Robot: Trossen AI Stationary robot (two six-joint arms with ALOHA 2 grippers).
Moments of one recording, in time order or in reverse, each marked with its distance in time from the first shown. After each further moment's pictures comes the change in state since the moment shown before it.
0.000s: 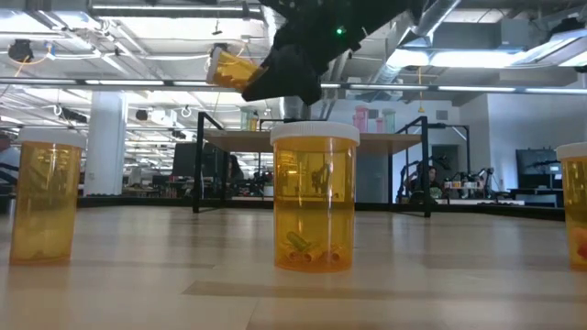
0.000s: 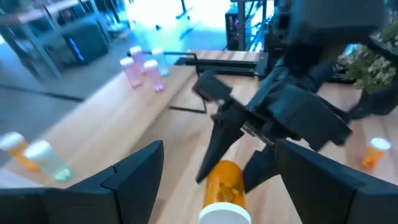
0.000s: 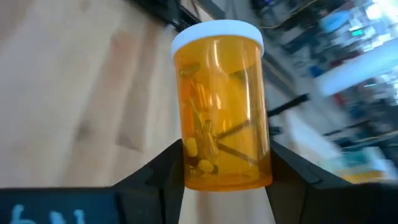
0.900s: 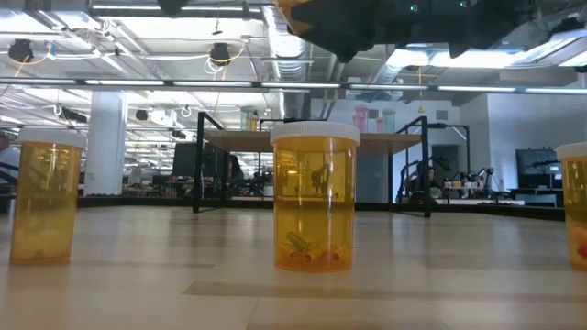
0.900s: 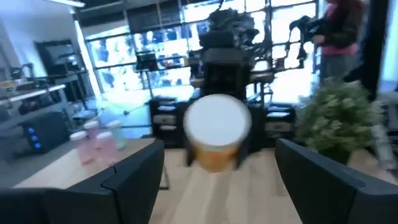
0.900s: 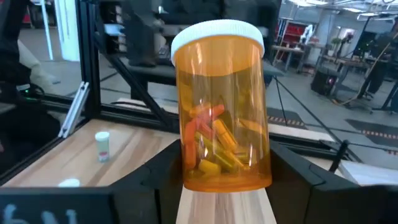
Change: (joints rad) left arm 0.026 0.049 -0.388 1.000 0.176 0.412; right arm -0.106 -0.330 -0.486 0.622 -0.574 0.379
